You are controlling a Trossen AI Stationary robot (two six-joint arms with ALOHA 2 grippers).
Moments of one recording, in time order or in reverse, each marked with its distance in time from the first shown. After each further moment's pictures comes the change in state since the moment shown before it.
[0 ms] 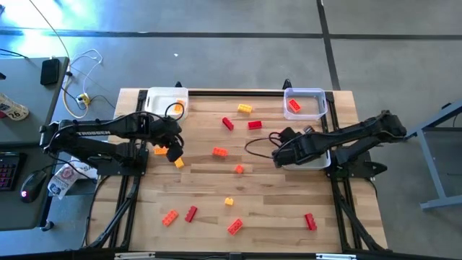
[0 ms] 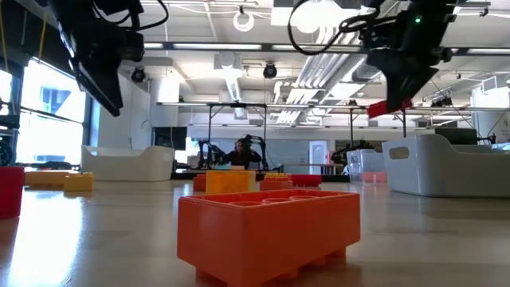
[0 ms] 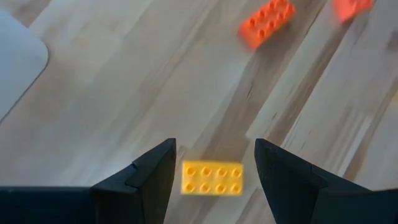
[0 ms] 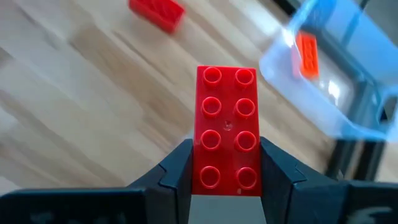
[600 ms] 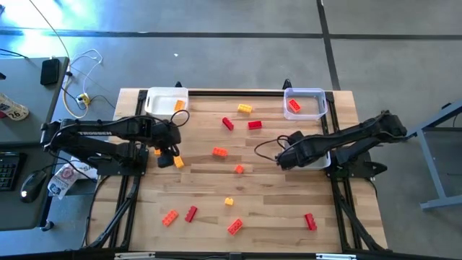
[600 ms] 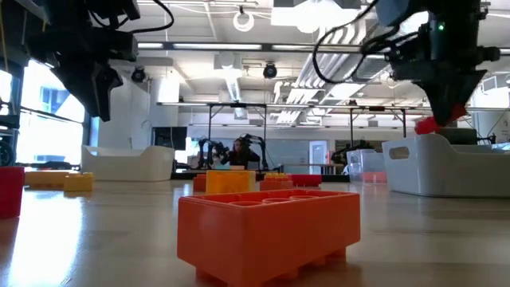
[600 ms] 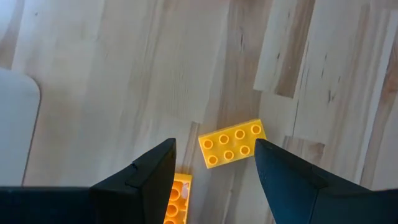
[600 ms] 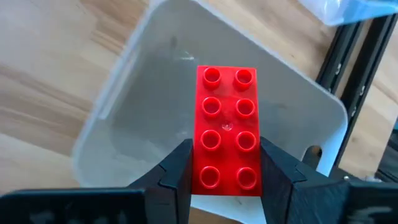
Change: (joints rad) left arm -0.038 0.019 -0.009 -0.072 0.011 0.342; right arm 0.019 0.004 -0.057 -0.141 -0.279 0.241
